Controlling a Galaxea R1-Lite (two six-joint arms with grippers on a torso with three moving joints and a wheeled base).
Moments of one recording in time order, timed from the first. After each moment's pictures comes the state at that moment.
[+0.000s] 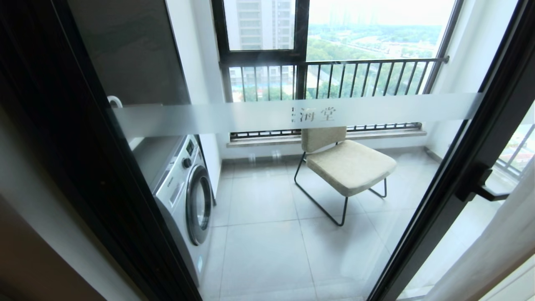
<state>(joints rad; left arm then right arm) 1.04 1.55 -1.23 -0.31 0.40 0.01 0.00 0.00 0.00 0.00 0.01 -0.02</state>
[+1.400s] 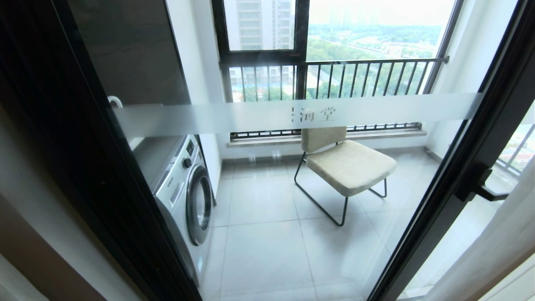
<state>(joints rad) 1.02 1.19 -1.03 -0.30 -0.48 -0.11 0.00 0.00 0.00 0.00 0.01 -0.02</state>
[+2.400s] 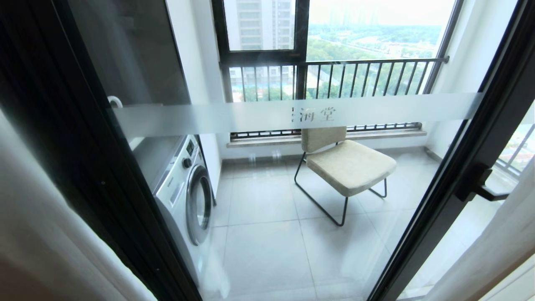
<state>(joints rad) 0.50 1.02 -1.02 -0.22 -0.57 -0.16 0.00 0.00 0.00 0.00 0.01 -0.02</state>
